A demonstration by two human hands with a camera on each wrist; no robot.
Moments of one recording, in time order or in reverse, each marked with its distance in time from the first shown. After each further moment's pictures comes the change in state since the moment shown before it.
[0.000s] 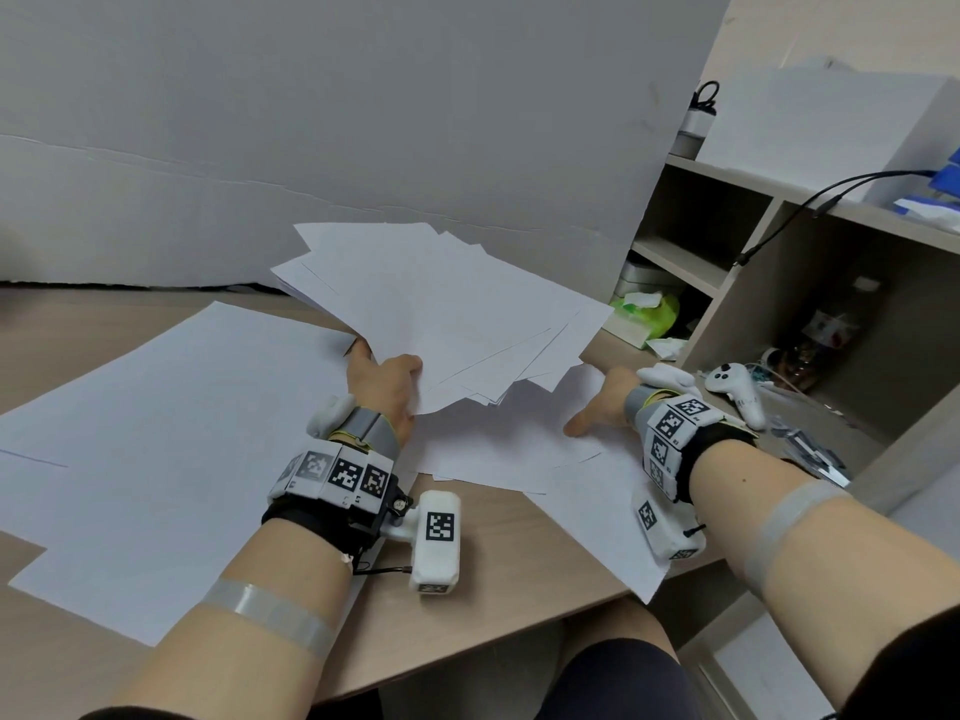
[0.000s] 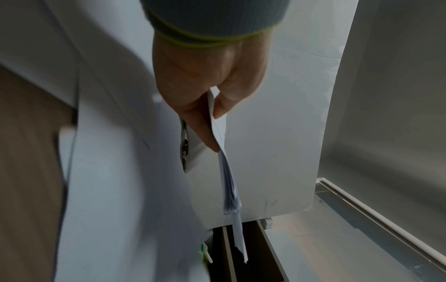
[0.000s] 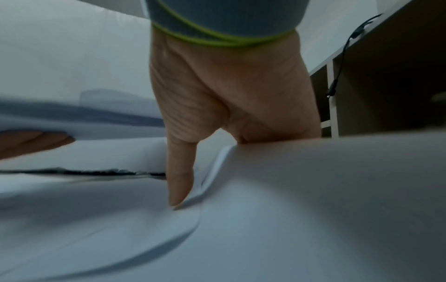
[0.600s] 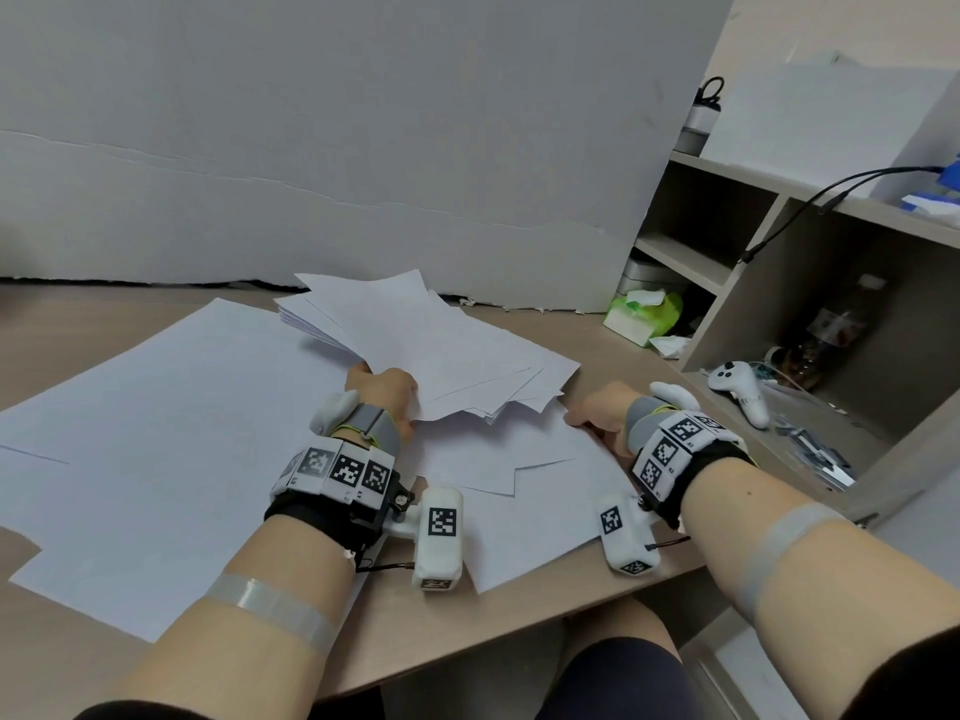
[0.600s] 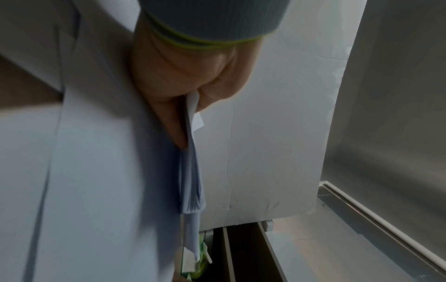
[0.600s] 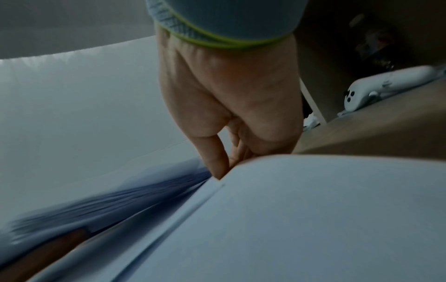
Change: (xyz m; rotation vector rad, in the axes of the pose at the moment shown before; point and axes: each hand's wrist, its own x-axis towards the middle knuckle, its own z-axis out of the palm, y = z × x) left_hand 0.014 -0.011 -0.006 0.127 0.062 -0.210; right_hand 0.012 -0.003 0.025 0.637 -0.166 0.013
